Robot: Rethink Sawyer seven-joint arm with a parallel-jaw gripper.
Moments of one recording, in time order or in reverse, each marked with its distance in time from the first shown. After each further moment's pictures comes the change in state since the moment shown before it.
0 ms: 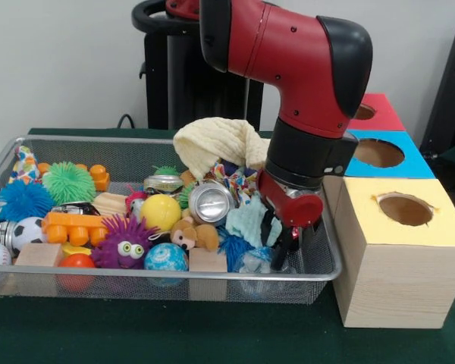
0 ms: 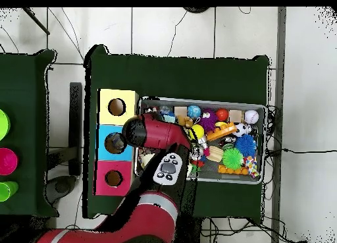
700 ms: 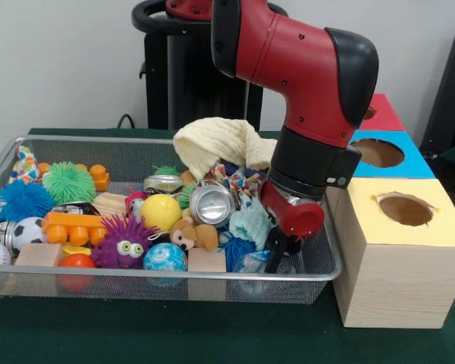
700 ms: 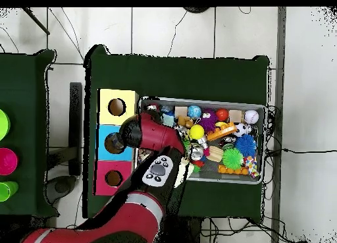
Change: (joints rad) arm 0.068 0.066 -0.078 -0.002 0.142 -0.124 0.000
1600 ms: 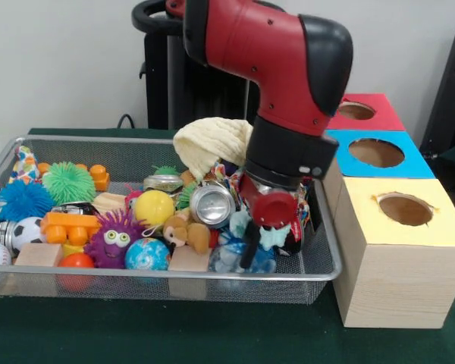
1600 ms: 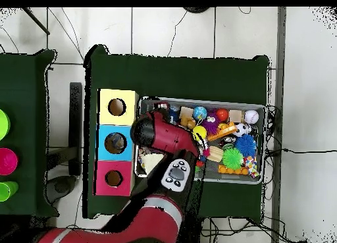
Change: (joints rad) arm -0.092 -0.090 0.046 0.066 0.008 -0.008 0.000
